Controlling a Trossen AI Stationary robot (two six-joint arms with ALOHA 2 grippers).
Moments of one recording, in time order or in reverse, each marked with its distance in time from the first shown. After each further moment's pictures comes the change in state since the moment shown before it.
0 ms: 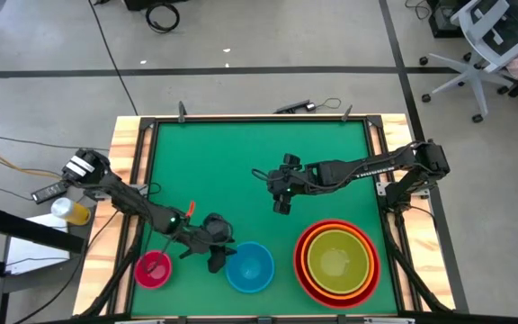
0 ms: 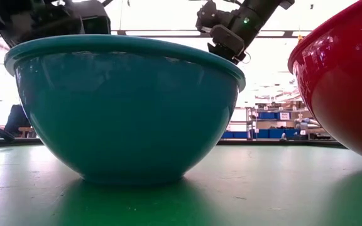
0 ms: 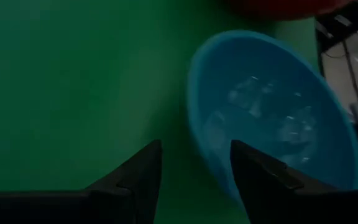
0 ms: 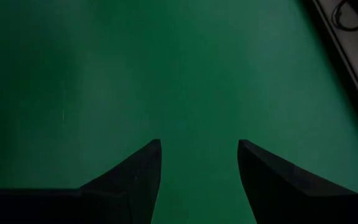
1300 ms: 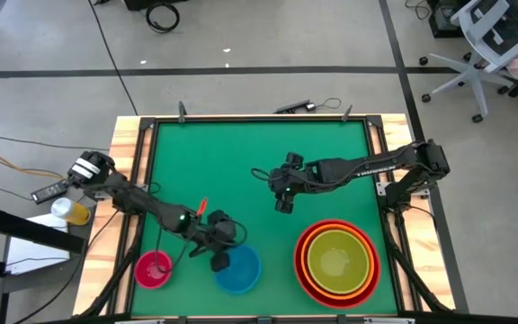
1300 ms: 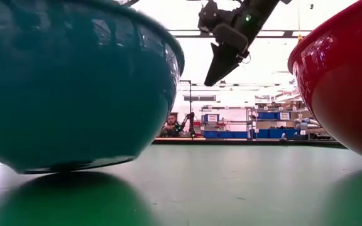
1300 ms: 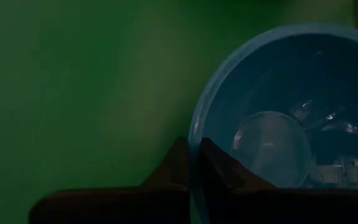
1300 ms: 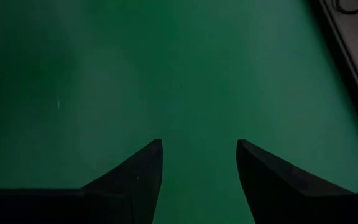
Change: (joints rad) left arm 0.063 0.059 0.145 -0.248 0.101 0.149; right arm 0.001 -0.001 0.048 -0.117 0.006 0.035
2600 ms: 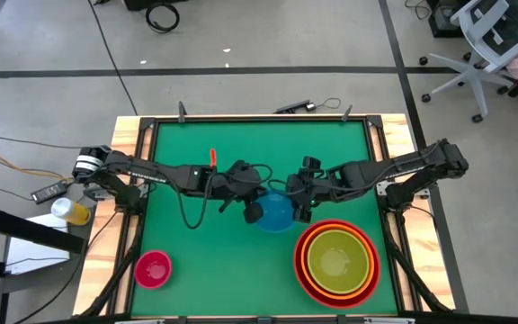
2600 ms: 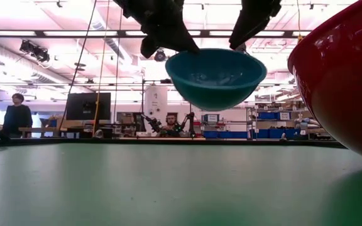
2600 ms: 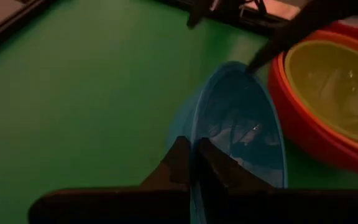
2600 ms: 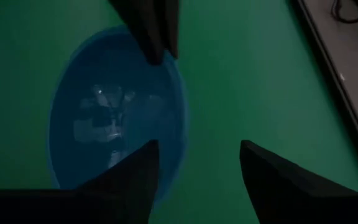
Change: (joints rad) left arm 0.346 -0.001 0.376 -0.140 -0.075 0.277; right arm 0.151 -0.159 0.075 -0.247 0.056 0.116
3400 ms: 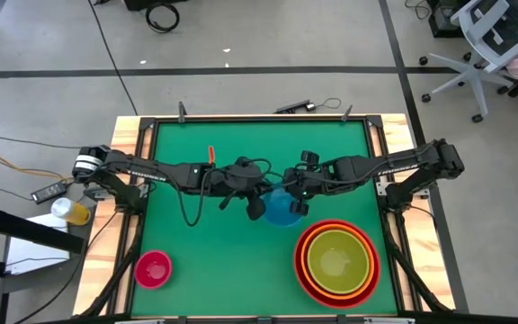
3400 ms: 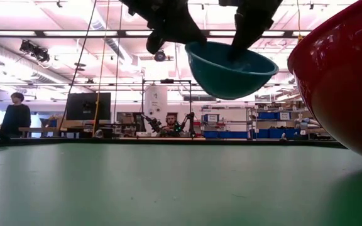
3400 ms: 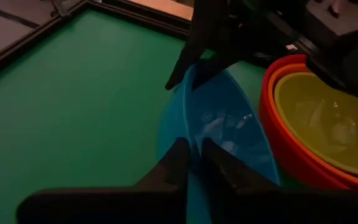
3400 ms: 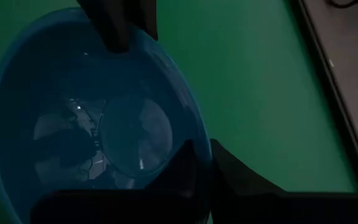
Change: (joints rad) left arm 0.011 -0.008 0.000 0.090 0.005 0.014; right arm -0.074 0.037 0.002 -0.037 -0.012 -0.048
